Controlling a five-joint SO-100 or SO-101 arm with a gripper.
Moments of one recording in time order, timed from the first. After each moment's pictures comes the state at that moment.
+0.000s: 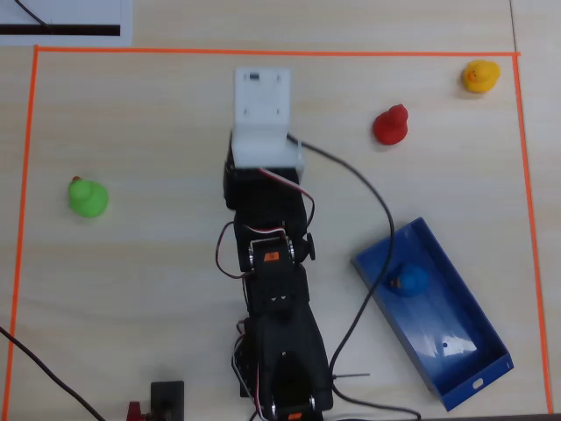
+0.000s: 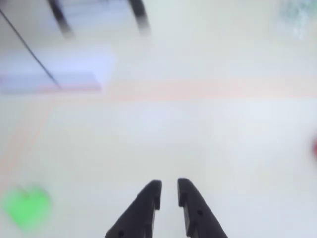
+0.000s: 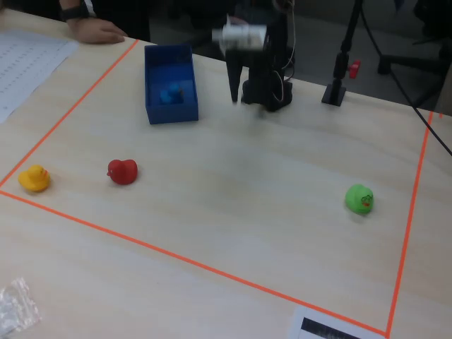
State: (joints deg) arm -2.1 142.6 127.1 46.9 -79.1
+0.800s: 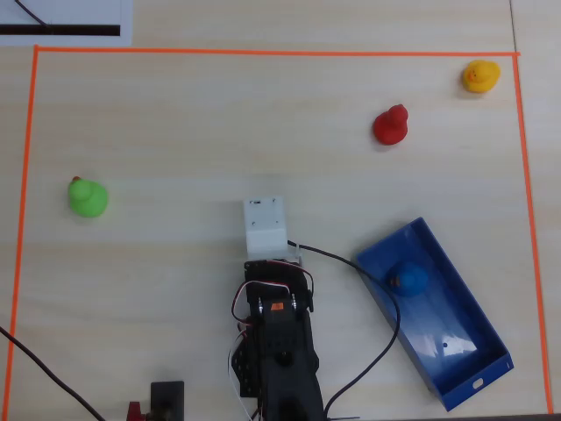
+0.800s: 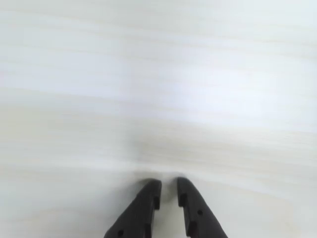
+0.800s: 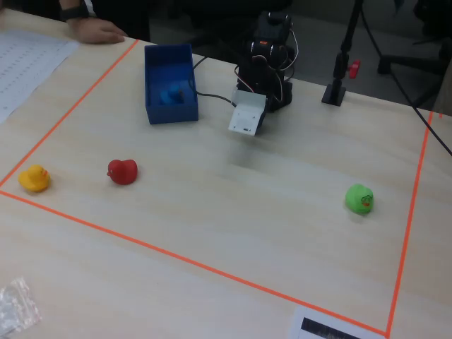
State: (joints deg) arm -1.2 187.7 178.2 75.0 -87.1
